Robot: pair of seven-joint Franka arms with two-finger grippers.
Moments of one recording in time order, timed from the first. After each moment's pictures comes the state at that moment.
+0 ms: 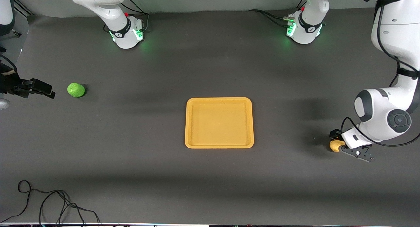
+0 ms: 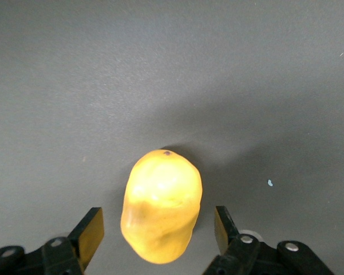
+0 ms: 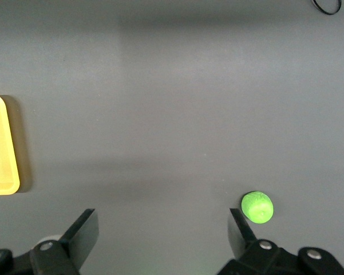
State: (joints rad) left arm 0.09 0.59 -0.01 -1.79 0.04 2.38 0.45; right arm -0.03 0.05 -0.04 -1.58 0.00 1.59 -0.01
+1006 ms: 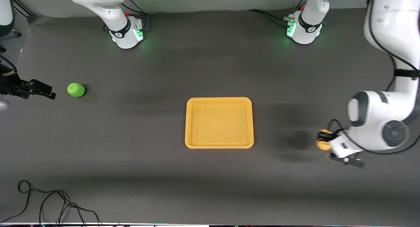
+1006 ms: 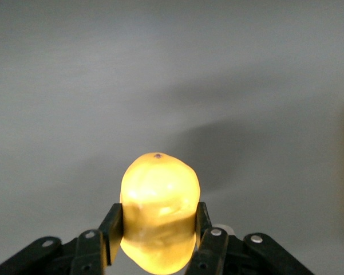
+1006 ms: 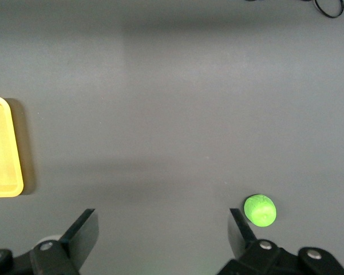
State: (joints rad) left arm -0.08 0.56 -0.09 -1.49 0.00 1.91 0.02; right arm -0.03 0.05 -0.04 -1.57 0.01 1.59 -0.01
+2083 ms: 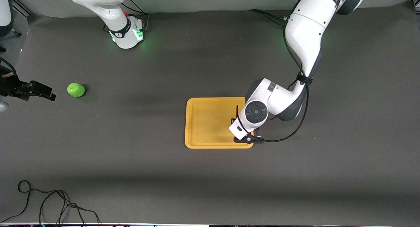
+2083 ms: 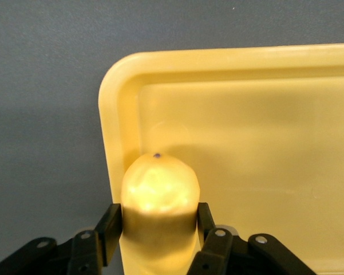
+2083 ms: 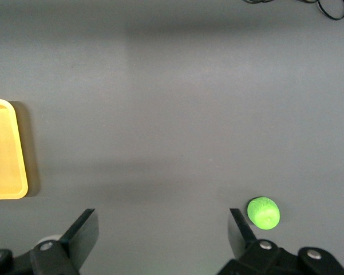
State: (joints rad) left arm -0.49 0.74 -0.09 -1.47 -0.03 2.07 -0.52; right arm -0.03 0.07 -0.04 -1.56 0.02 1.59 -0.01
